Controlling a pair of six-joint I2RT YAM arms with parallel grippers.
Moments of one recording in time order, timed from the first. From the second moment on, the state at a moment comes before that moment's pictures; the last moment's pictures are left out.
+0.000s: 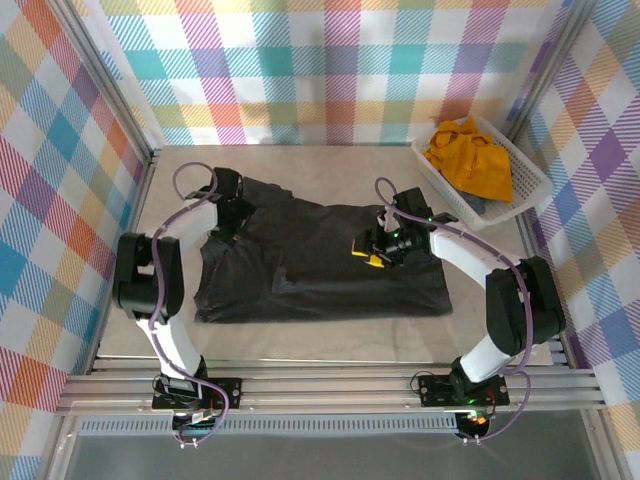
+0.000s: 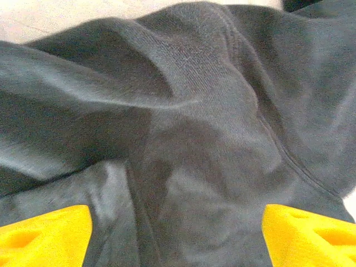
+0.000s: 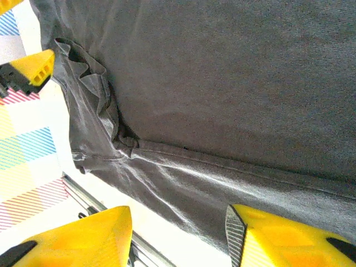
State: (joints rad) left arm -0.16 1.77 1.26 -0.58 -0.03 -1.16; right arm 0.39 1.59 1.03 -0.52 -0.64 0.67
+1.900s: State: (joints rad) left arm -0.06 1.51 0.84 -0.91 0.04 -1.16; right arm 0.11 1.63 0.88 -0.73 -0.31 0.78
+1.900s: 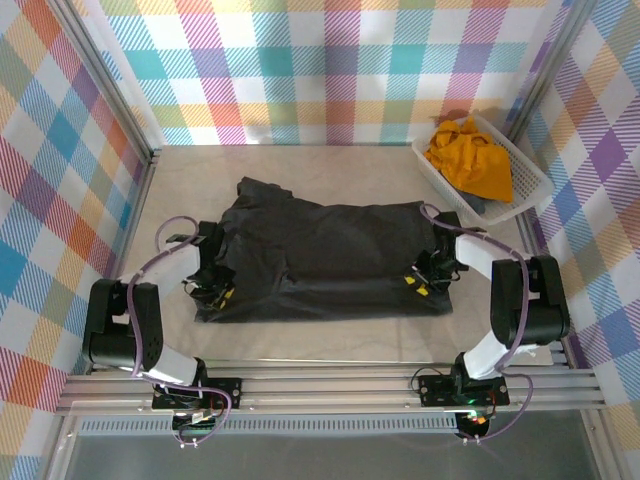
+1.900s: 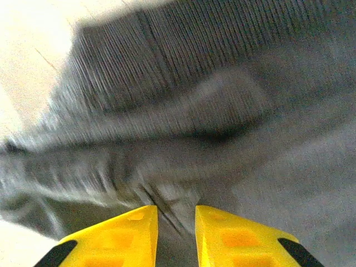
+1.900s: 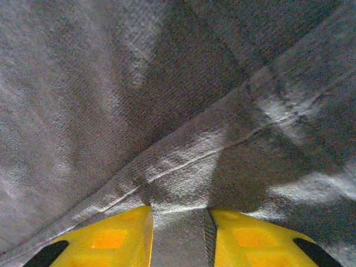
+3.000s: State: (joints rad) left arm 0.13 1.56 1.26 -0.90 -0.04 -1.10; right arm 0.29 1.62 1.23 -0.91 -0.23 0.64
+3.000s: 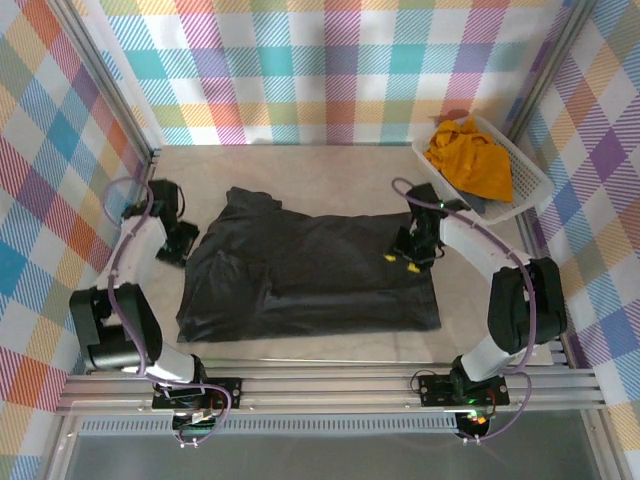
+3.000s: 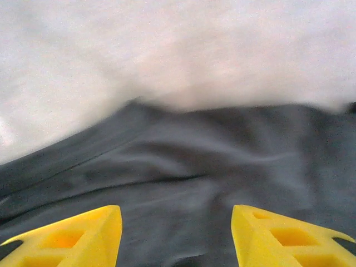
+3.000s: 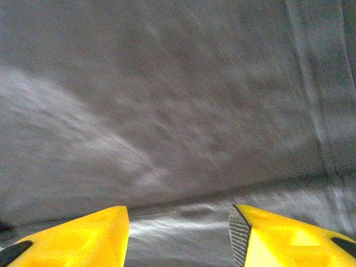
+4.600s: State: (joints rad) left arm 0.03 2.40 2.01 -0.71 0.23 -0.98; right arm 0.16 2.35 1.96 -1.01 0.06 0.54
